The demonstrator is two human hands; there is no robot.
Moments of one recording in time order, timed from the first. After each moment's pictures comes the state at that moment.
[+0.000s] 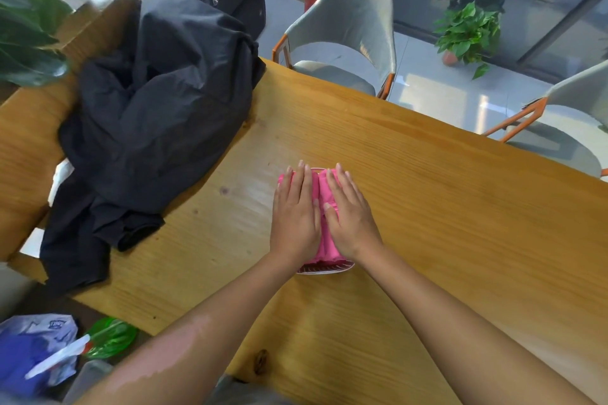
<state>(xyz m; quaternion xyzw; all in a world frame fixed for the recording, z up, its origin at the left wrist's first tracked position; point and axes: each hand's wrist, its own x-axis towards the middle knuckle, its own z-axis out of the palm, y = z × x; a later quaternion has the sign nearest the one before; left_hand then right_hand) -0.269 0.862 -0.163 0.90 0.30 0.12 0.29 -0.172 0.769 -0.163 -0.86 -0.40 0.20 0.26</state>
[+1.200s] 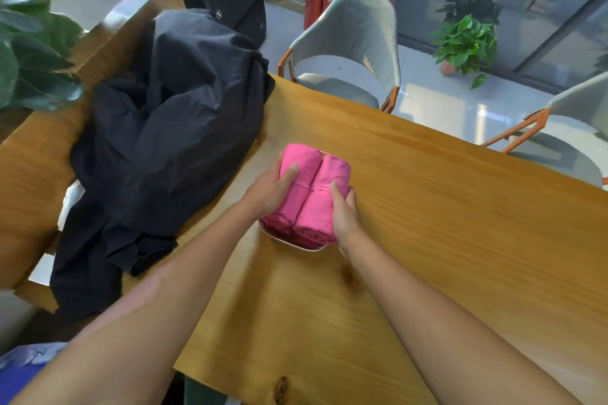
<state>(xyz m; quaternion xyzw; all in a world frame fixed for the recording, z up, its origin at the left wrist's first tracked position) -0.248 1.013 -0.161 0.82 0.31 -0.01 0.49 -0.177 0.857 -0.176 -0.74 0.06 0.35 0.57</state>
